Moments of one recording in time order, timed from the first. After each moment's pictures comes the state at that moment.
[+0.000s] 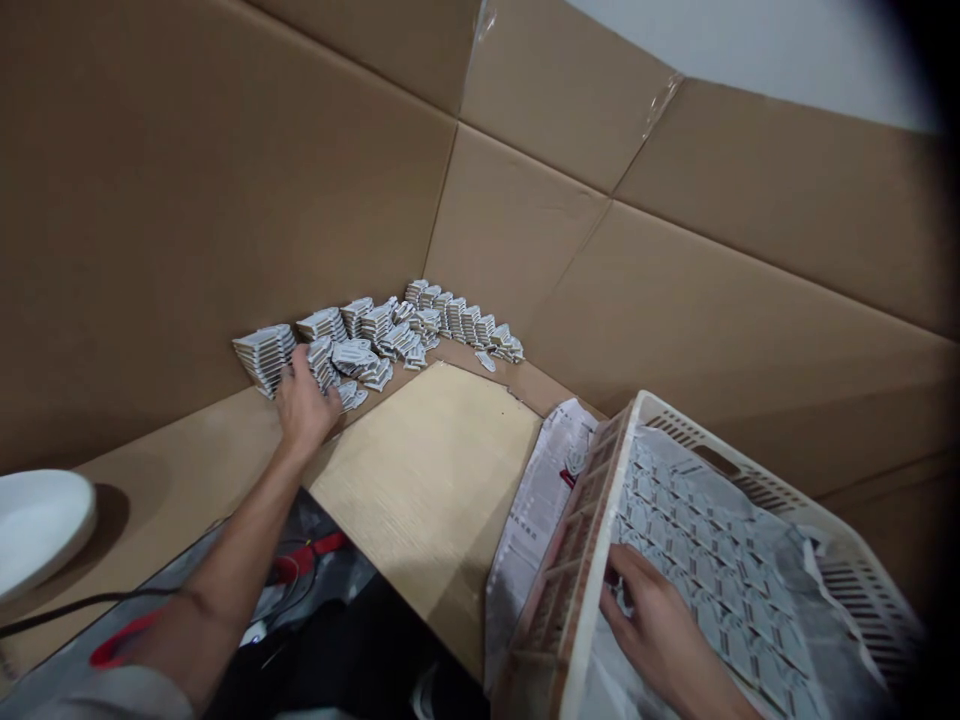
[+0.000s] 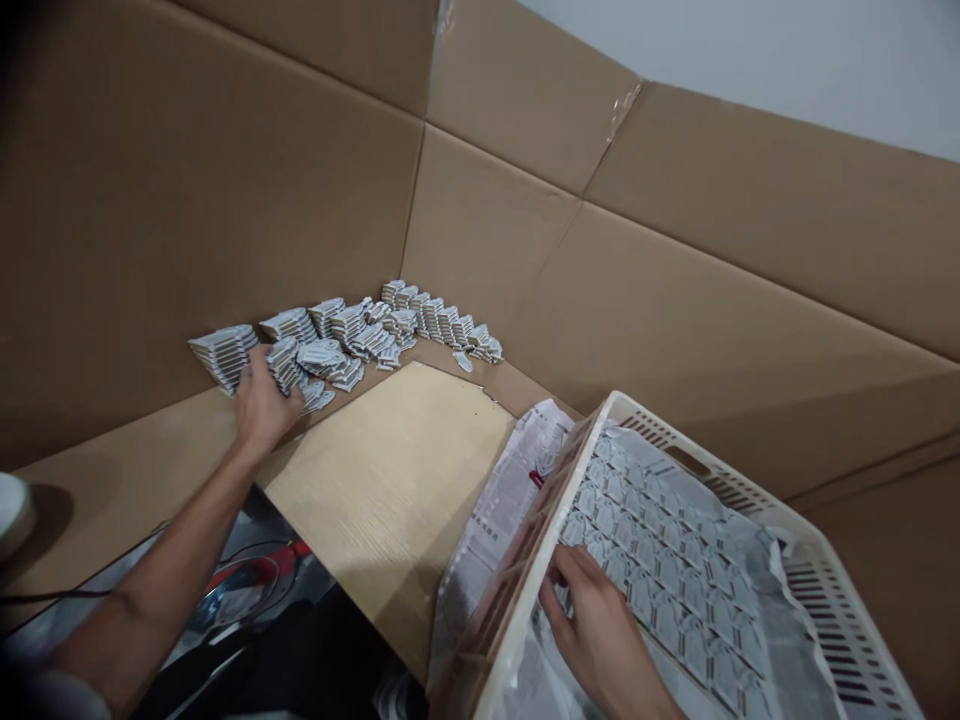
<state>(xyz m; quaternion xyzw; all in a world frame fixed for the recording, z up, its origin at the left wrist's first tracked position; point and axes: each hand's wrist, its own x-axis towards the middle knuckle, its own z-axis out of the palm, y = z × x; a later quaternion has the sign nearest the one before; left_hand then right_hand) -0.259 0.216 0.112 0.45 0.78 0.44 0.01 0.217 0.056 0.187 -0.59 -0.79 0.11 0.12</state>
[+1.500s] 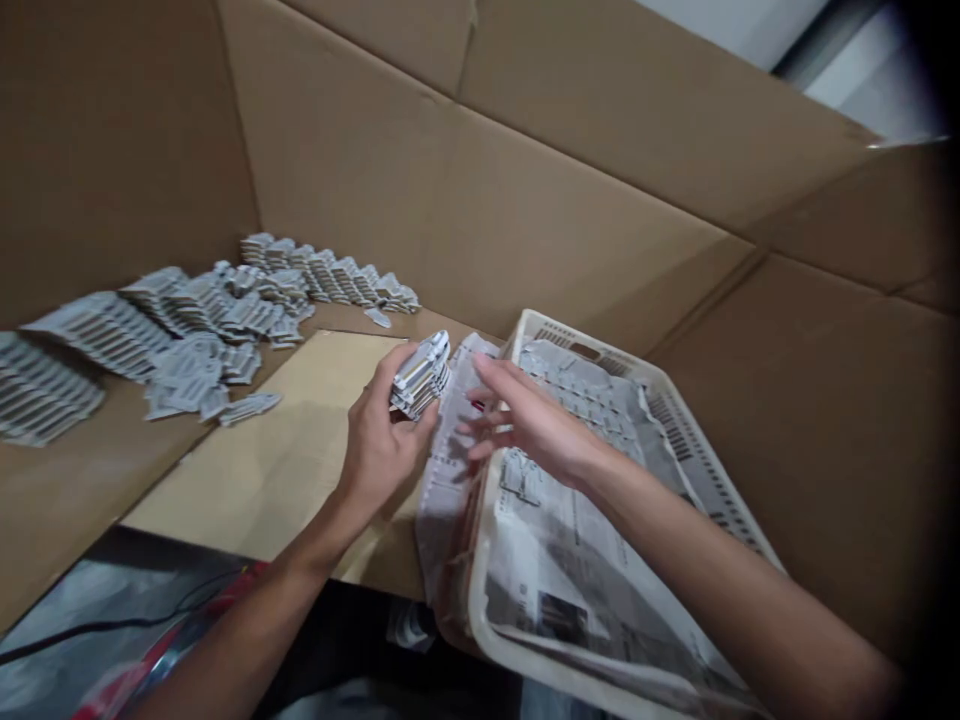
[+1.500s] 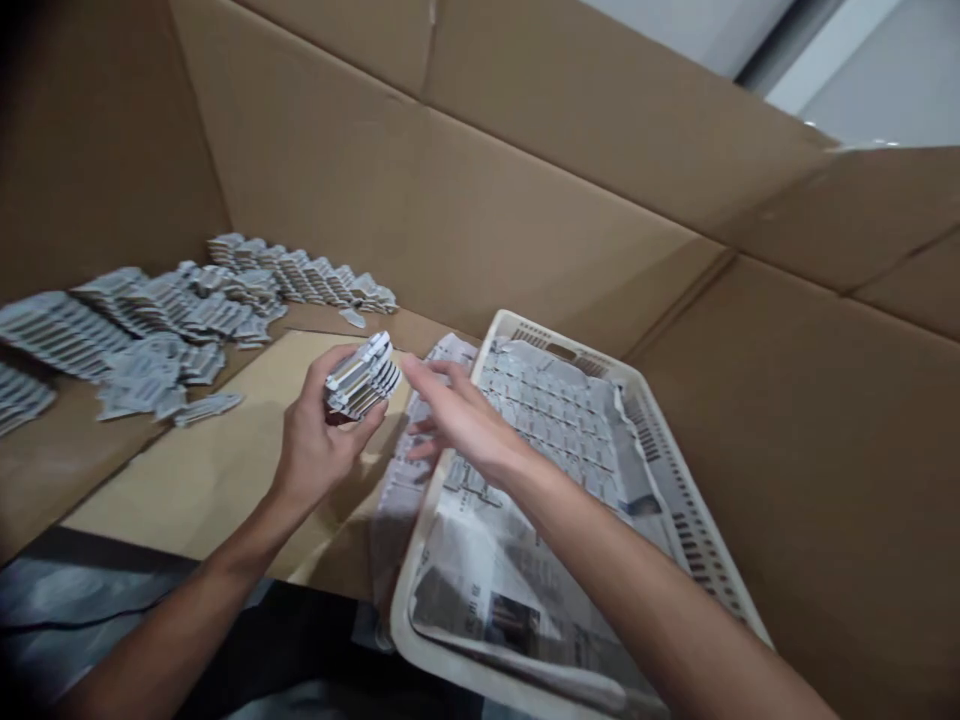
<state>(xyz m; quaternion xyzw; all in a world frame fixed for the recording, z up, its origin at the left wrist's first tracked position) -0.038 0.146 0.191 0.67 0.34 0.62 0.23 0.118 0.093 0.313 -0.62 -0.50 0.47 0.38</state>
